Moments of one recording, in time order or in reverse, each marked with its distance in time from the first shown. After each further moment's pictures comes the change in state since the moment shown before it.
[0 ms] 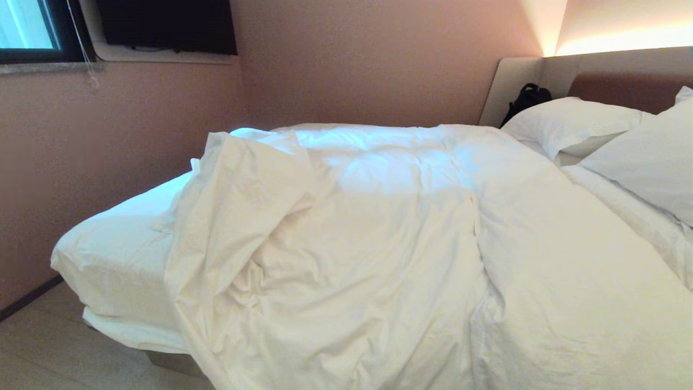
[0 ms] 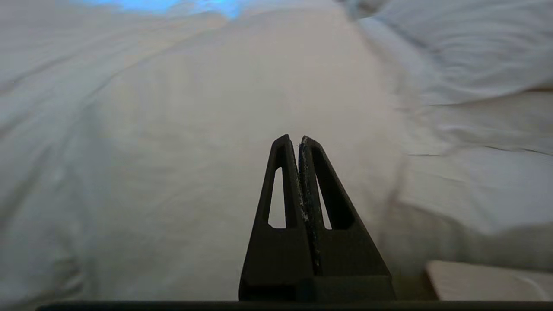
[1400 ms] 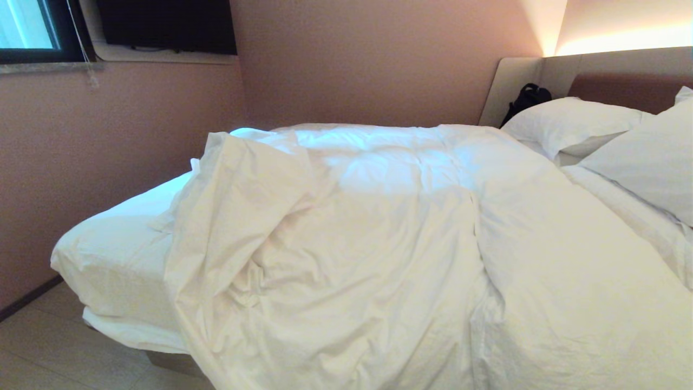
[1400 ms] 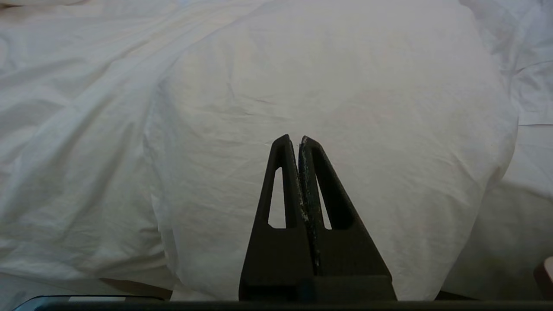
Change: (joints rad) left arm 0.000 0.000 0.000 0.000 0.000 0.000; right arm 0.000 -0.002 0.091 -0.017 0.166 0.164
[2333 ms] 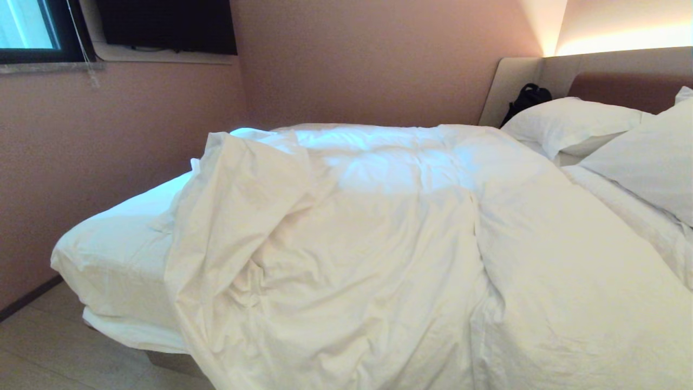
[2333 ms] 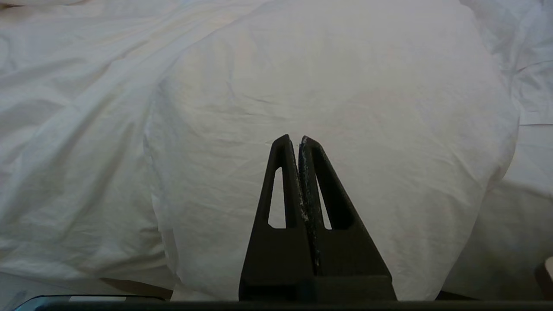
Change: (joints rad) left arm 0.000 0.000 0.000 0.000 0.000 0.002; right arm 0.000 0.000 0.001 0.000 0.000 0.001
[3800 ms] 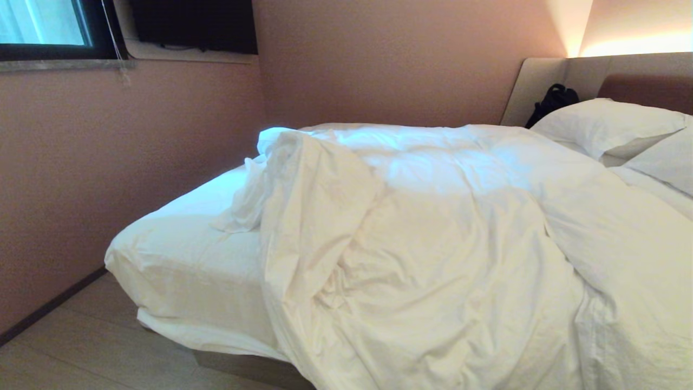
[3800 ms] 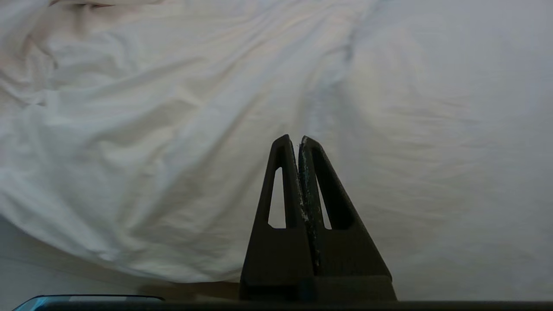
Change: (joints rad) left arm 0.000 0.000 0.000 0.000 -0.001 -0.001; right arm 0.000 0.000 0.000 0.000 0.000 0.000
